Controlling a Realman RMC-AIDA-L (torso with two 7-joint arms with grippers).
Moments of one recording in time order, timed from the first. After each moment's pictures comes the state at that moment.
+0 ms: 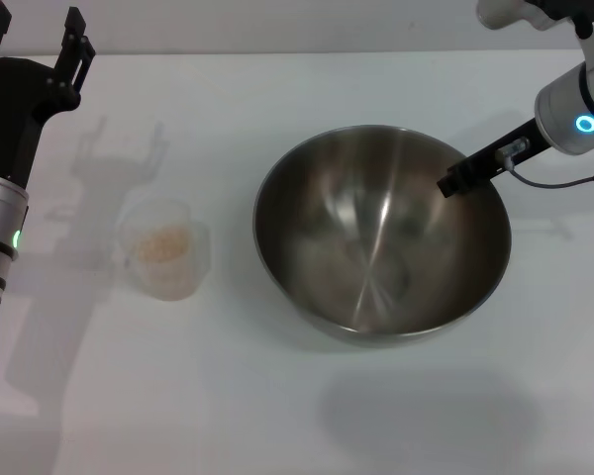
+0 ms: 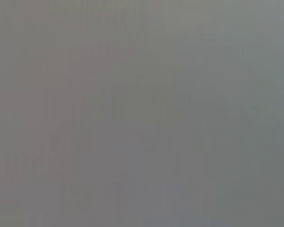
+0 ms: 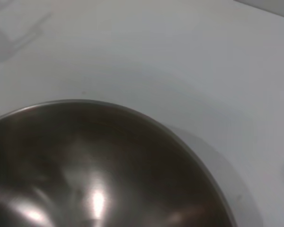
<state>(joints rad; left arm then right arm) -0.45 -2.08 -0.75 -0.33 2.15 1.30 0.03 0.72 2.07 -1.25 -1.10 0.52 1.37 -0.49</state>
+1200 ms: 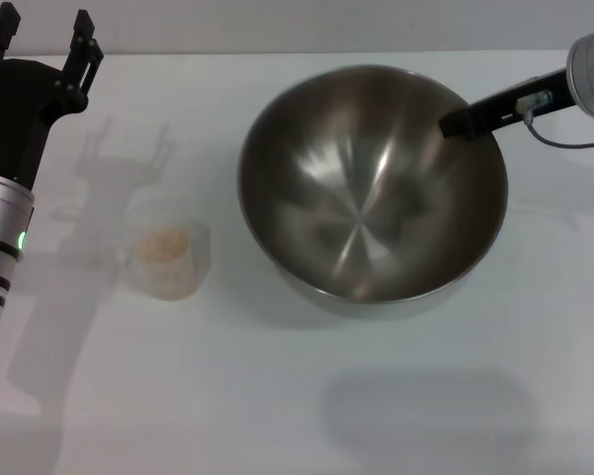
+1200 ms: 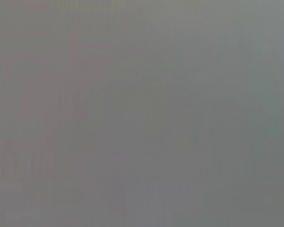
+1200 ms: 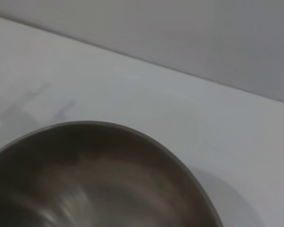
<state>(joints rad) -0.45 -2.08 -0.74 -0.33 2.16 1.30 0.03 0.60 2.07 -1.21 -1.31 0.66 1.34 -0.51</state>
